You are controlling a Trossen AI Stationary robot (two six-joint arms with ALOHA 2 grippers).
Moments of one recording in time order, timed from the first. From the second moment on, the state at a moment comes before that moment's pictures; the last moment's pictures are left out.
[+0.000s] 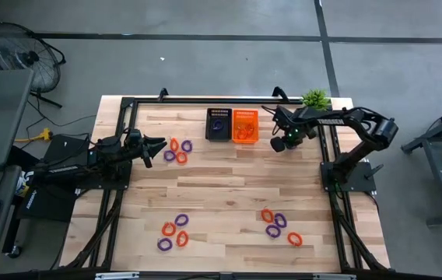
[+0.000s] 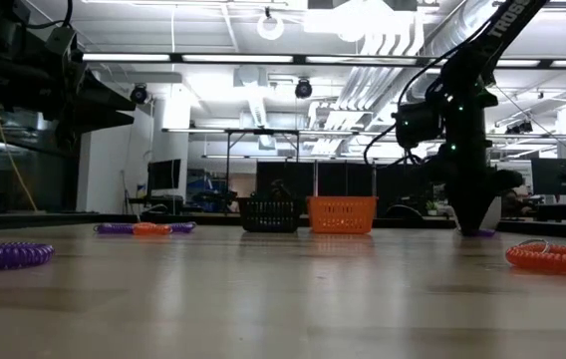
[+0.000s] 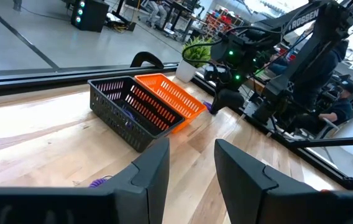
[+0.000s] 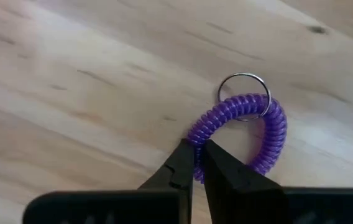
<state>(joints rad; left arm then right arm) 0.18 0.01 0.08 -0.17 -0.24 -0.50 -0.66 1.57 0.77 -0.73 -0.05 0.51</state>
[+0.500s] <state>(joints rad) 0.18 0.01 0.08 -0.17 -0.24 -0.50 -0.66 1.56 1.08 -0.82 -0.06 0.44</state>
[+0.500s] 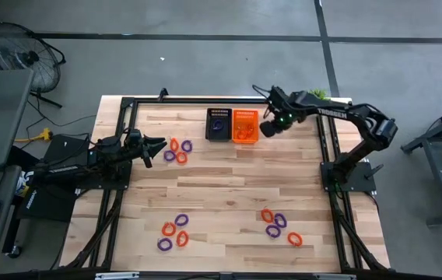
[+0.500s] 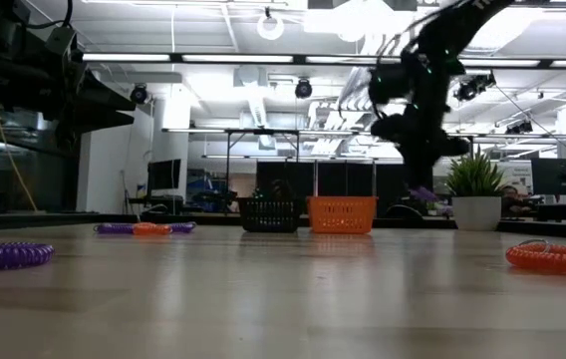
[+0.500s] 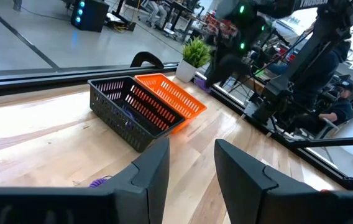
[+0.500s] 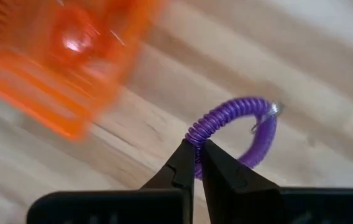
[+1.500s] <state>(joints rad) 0.18 0.01 0.08 -0.17 -0.24 -0.50 -0.47 1.85 1.28 -0.14 -0.32 0.56</state>
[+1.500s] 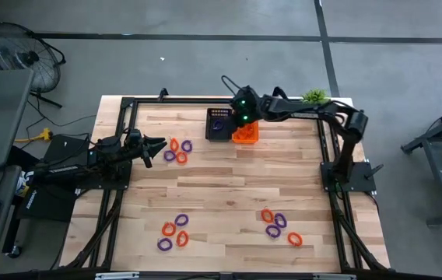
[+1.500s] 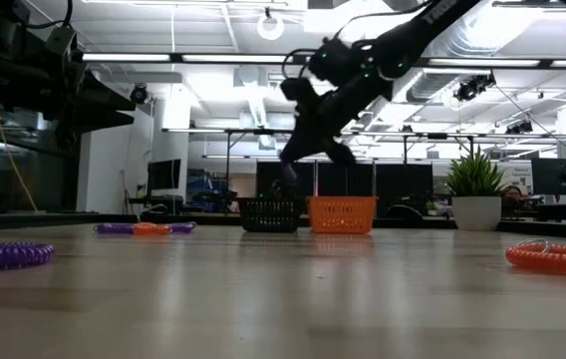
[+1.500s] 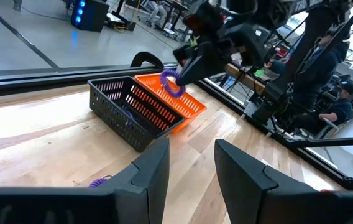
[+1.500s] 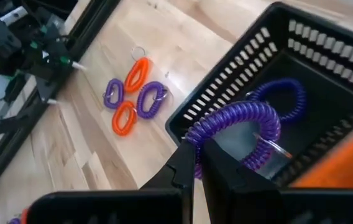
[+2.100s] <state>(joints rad) 0.18 0.01 0.08 -0.17 -0.24 -0.50 -0.47 1.94 1.40 -0.24 -0.25 0.51</state>
